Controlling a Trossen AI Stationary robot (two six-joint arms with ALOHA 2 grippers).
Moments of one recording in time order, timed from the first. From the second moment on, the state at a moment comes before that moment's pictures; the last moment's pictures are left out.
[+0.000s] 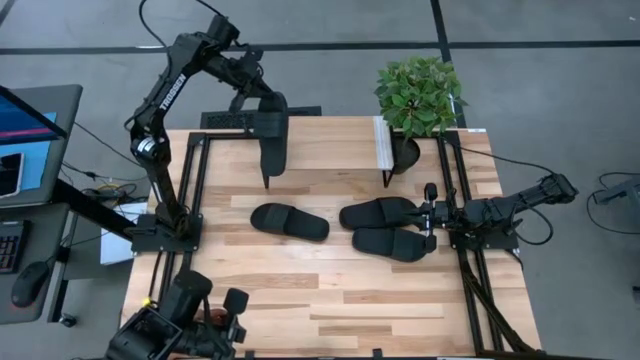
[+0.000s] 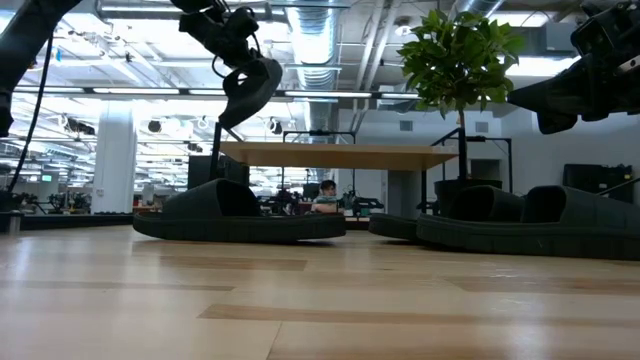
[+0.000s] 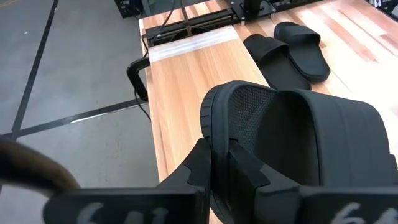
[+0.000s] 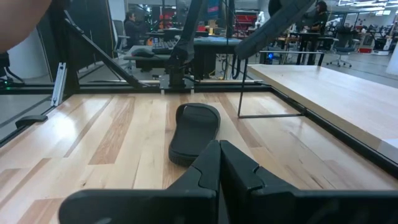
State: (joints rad) left arm 1.07 1.87 2.14 -1.34 0.88 1.17; right arm 0.34 0.15 0.00 0.07 0.45 -0.03
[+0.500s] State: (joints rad) left arm 1.03 1.87 2.14 -1.31 0.87 1.17; right arm 0.34 0.15 0.00 0.07 0.45 -0.03
